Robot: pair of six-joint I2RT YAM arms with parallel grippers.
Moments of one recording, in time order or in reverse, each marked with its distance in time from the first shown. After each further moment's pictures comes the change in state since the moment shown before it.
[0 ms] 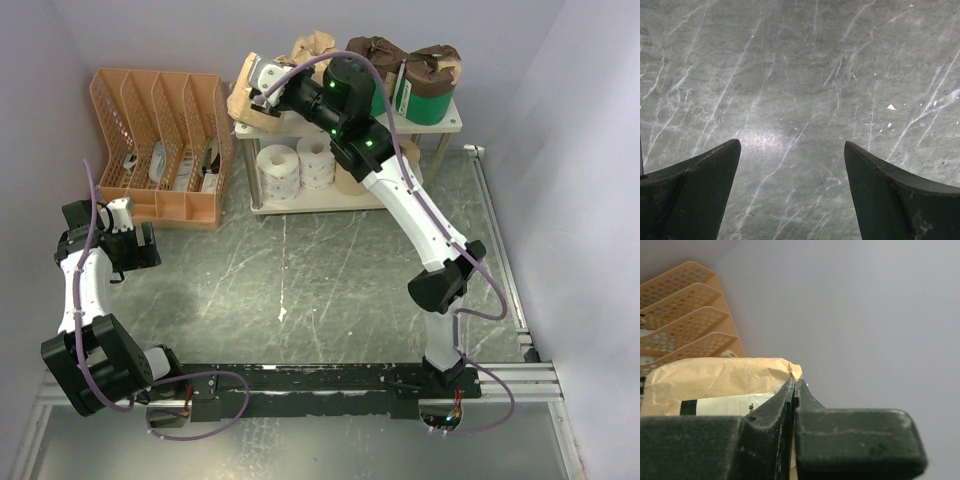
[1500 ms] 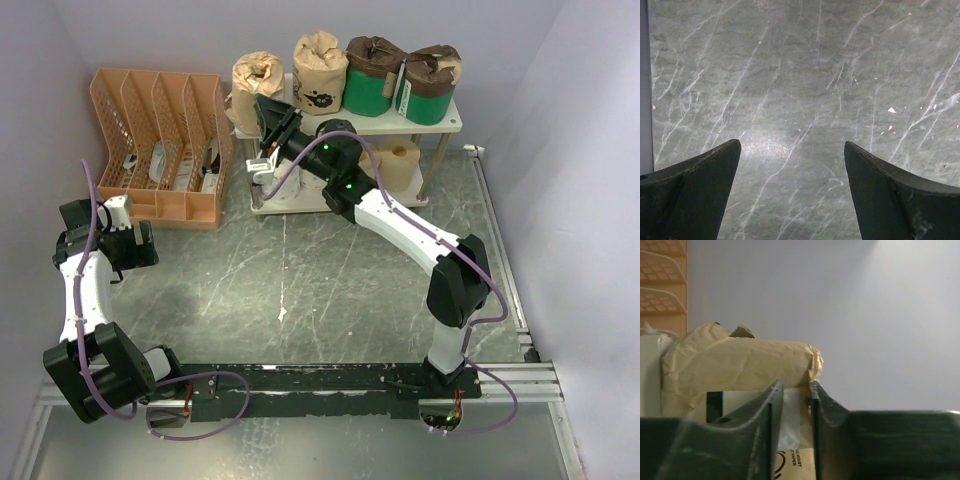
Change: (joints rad) left arm 0.000 -0.038 0.005 0.000 -0.014 0.000; right arm 0.004 -0.134 -0.722 0.700 -0.131 -0.682
